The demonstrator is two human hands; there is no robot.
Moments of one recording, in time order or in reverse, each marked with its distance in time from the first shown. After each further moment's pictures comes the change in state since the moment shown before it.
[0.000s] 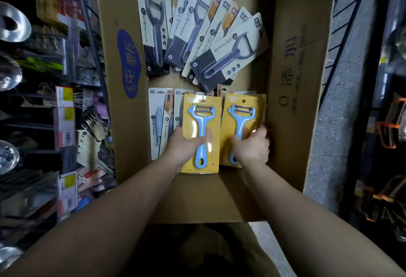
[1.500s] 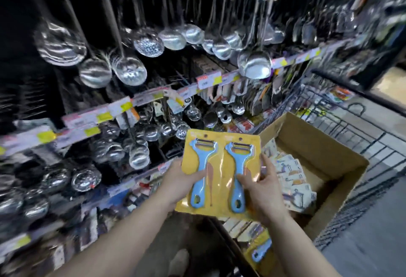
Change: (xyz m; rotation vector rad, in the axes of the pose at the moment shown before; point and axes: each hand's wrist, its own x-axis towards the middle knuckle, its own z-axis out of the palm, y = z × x) left_hand -0.319 -0.098 -0.018 -0.725 0.660 0.637; right_hand -0.217 0.005 -0.128 0.158 -0.726 -1.180
